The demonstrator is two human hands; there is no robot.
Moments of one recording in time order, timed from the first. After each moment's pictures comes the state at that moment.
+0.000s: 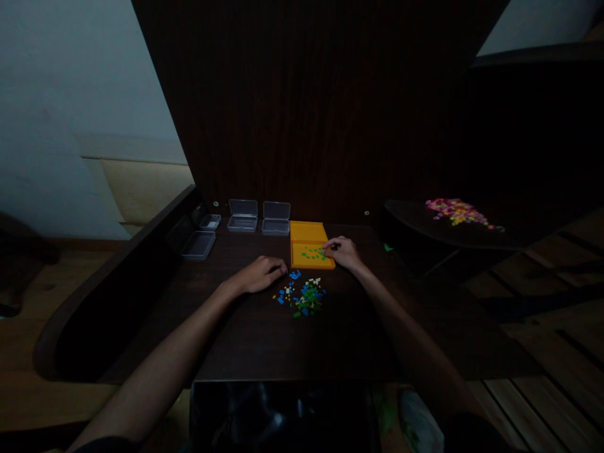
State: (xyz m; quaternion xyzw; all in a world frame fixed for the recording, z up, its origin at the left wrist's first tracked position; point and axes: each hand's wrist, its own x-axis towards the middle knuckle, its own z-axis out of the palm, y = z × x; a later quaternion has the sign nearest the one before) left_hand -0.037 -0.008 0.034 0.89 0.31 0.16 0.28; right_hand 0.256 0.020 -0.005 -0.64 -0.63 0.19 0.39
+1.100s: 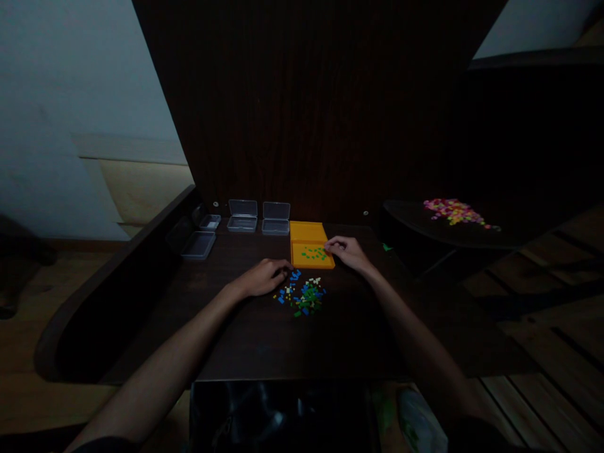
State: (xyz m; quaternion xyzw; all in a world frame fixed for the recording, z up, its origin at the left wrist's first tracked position) left_hand -0.031 -0.013 0.028 0.91 0.31 0.15 0.25; right_hand 0.256 -0.002 0.024 -0.57 -0.66 0.28 0.40
